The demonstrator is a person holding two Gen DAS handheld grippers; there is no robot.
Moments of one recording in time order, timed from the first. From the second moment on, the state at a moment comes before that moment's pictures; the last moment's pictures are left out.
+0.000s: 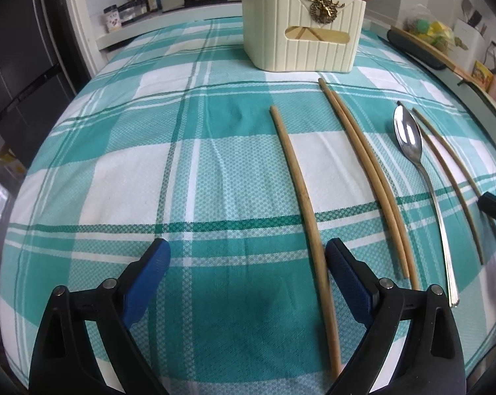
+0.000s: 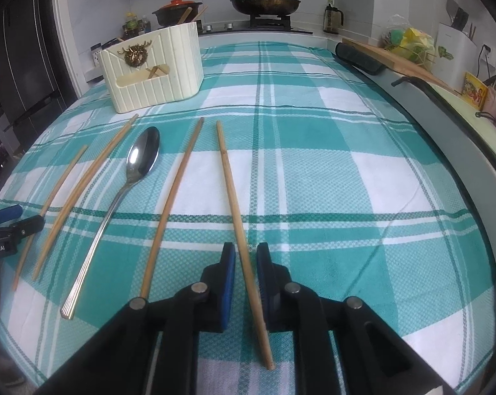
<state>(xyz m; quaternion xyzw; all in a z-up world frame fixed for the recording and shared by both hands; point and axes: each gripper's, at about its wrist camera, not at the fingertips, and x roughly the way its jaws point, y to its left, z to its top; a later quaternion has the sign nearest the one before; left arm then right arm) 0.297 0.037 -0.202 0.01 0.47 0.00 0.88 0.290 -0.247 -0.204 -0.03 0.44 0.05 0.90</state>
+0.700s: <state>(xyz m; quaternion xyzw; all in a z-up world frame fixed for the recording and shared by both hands) 0.298 0.040 -0.205 0.00 0.46 0.00 0.89 0.287 -0.237 -0.207 -0.06 0.42 0.08 0.90</state>
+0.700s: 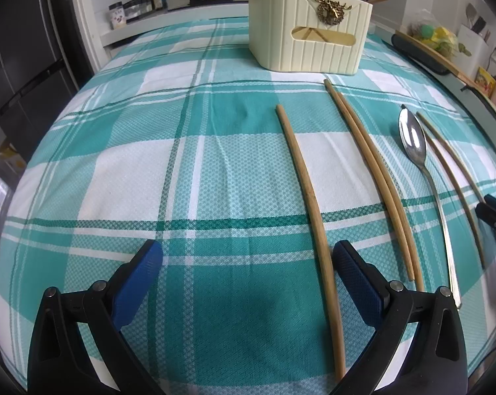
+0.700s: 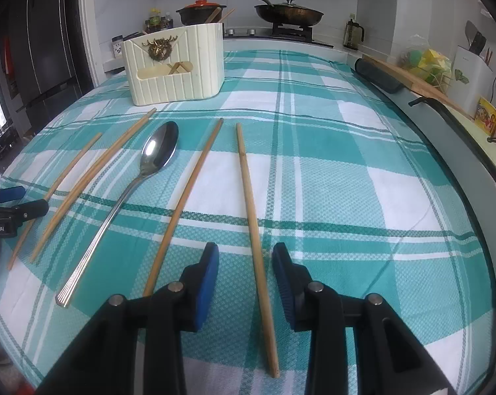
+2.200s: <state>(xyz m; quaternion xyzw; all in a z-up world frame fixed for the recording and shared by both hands) 0.407 0.021 -0.180 0.02 0.48 -0.09 0.88 0.454 -0.204 -0.197 -0.08 0.49 0.16 0.85</state>
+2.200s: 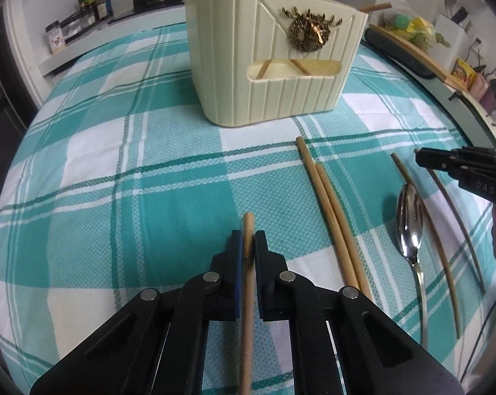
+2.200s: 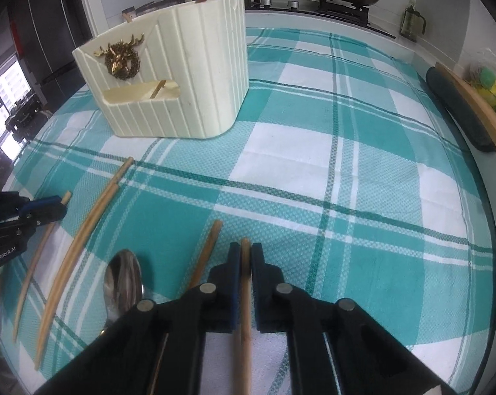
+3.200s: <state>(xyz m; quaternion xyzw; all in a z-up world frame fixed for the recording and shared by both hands) 0.340 0.050 -0.058 -0.03 0.40 -0.14 0.90 0.292 -0.230 0.024 -0.01 0.23 0.21 0.95</state>
